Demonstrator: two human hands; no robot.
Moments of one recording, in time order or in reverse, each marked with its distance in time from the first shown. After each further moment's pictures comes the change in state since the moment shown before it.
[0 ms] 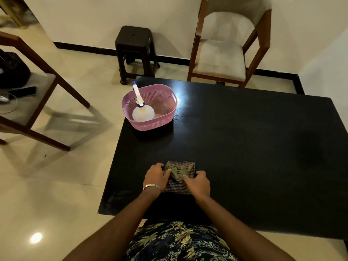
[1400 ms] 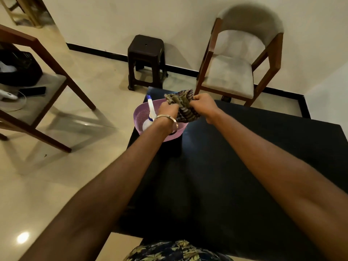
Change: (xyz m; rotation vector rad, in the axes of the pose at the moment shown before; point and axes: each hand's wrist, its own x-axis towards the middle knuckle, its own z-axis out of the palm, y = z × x) left_hand 0.091 0.165 -0.193 -0.974 0.107 -0.082; right_hand 0.049 -0.302 -0.093 -0.054 -0.022 -0.620
